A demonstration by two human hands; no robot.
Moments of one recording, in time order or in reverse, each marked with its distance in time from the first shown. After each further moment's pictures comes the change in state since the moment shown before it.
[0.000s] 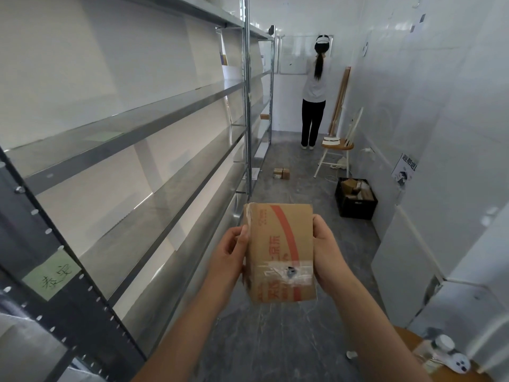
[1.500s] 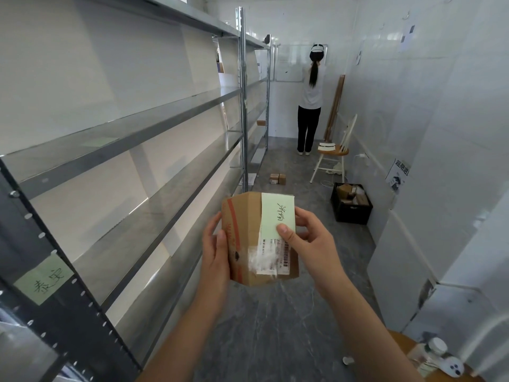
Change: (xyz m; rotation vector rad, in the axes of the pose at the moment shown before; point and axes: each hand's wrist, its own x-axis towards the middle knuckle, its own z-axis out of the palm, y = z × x) left_hand -0.008 -0.004 0.005 -0.090 0.112 0.091; right_hand -0.010 -0.005 -0.007 -0.014 0.018 -0.196
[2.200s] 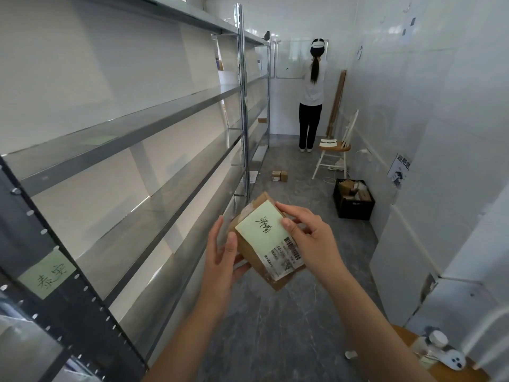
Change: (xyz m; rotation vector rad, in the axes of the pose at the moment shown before) left_hand -0.018 -0.009 0.009 -0.149 -0.031 -0.103; right_hand 0.003 0.002 -0.011 -0.242 -0.060 -0.156
